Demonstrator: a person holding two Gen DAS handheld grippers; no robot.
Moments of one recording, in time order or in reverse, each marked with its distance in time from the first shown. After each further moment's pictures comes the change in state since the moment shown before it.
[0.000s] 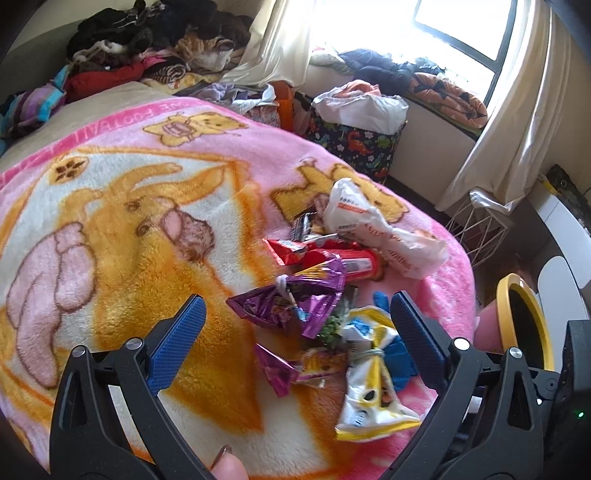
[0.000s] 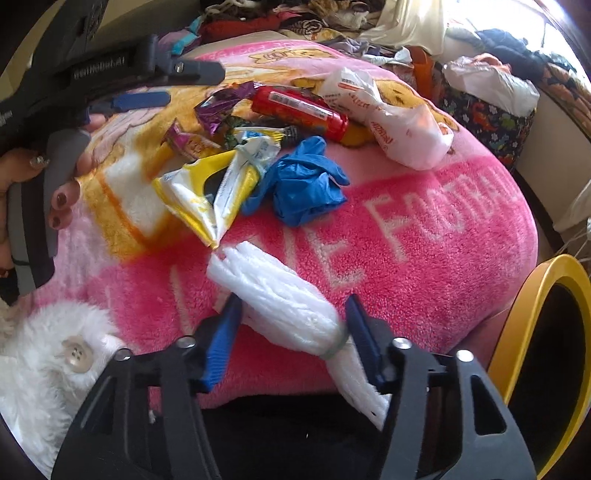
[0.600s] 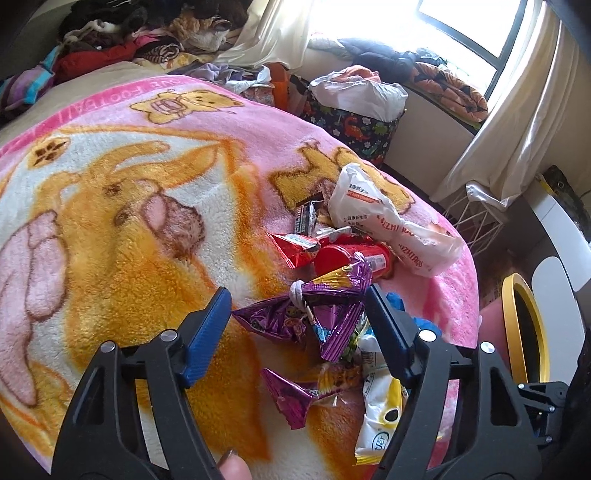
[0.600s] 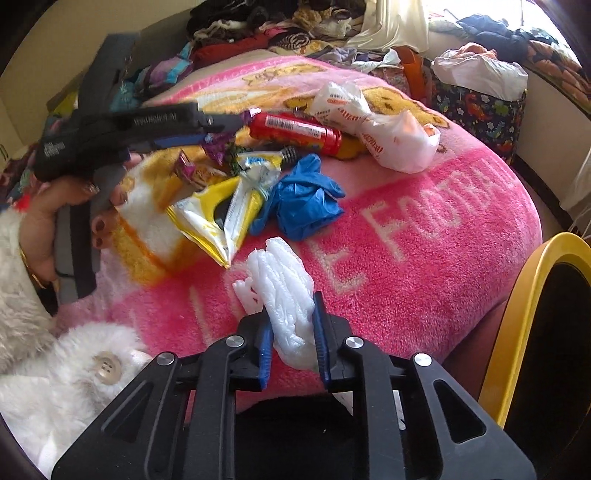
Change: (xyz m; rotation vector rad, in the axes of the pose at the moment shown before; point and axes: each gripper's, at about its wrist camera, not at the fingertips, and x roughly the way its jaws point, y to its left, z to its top) left arm 0.027 0.010 0.005 -0.020 0.063 -0.049; right arm -0.022 -0.004 -0.005 0.098 -0.075 0.064
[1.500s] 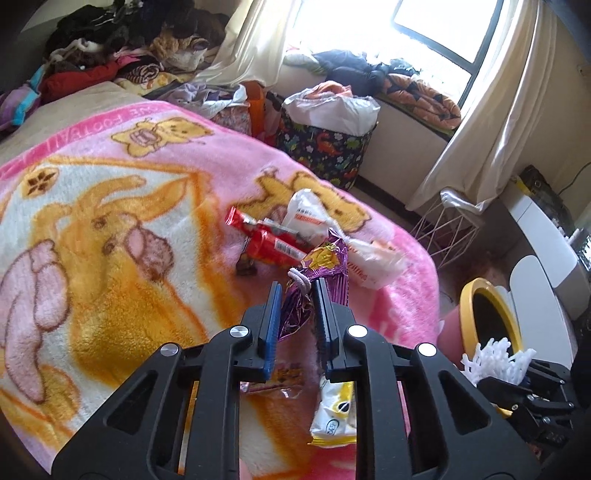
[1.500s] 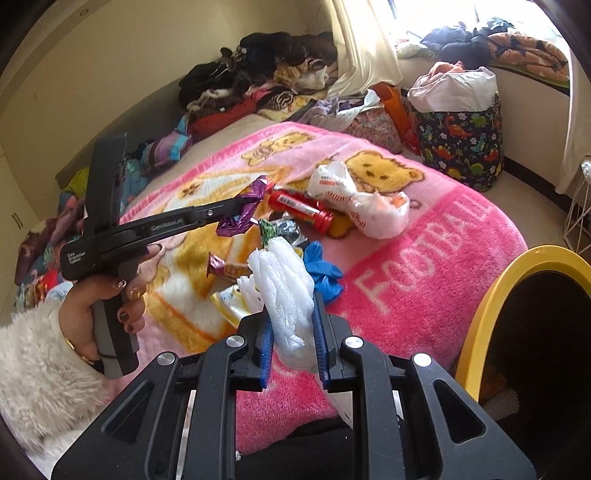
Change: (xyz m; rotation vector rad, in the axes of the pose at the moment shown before) left arm -0.041 -0.035 0.012 0.034 -0.064 -0.071; right arm -0.074 -0.007 0.022 0.156 -0.226 0.070
